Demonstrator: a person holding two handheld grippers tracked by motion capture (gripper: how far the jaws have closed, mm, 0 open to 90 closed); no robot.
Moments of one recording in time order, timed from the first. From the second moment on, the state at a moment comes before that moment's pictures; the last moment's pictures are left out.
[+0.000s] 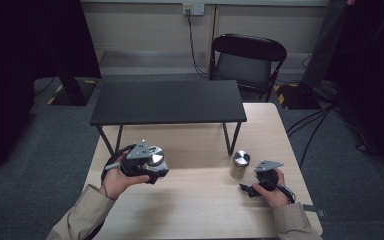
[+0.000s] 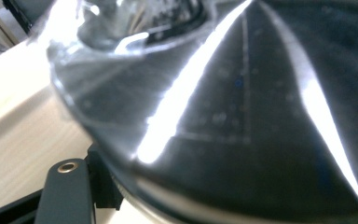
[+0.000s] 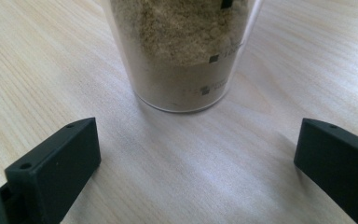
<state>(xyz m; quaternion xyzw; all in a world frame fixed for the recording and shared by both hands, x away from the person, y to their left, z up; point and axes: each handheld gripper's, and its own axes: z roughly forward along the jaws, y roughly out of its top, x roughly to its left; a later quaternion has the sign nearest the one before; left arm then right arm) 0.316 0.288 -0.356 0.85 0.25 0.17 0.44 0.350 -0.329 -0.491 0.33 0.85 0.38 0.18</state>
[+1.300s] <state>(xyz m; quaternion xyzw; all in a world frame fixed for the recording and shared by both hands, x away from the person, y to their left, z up) 0.363 0.275 -0.259 0.83 0.28 0.20 0.43 0.350 -0.329 -0.491 0.33 0.85 0.38 0.18</state>
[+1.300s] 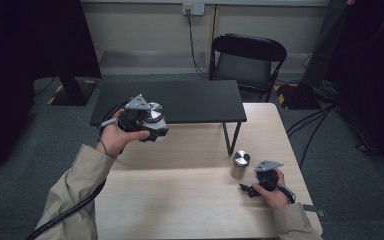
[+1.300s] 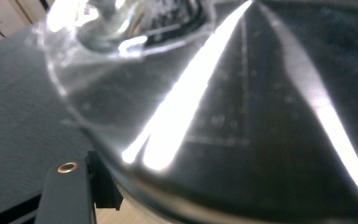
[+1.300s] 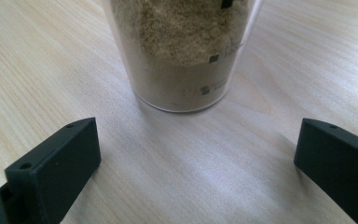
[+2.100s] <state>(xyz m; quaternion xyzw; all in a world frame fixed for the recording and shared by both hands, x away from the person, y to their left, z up) 0.399 0.265 -0.253 0.81 0.36 0.23 0.41 0.350 -0.329 -0.492 0.33 0.85 0.38 0.18</state>
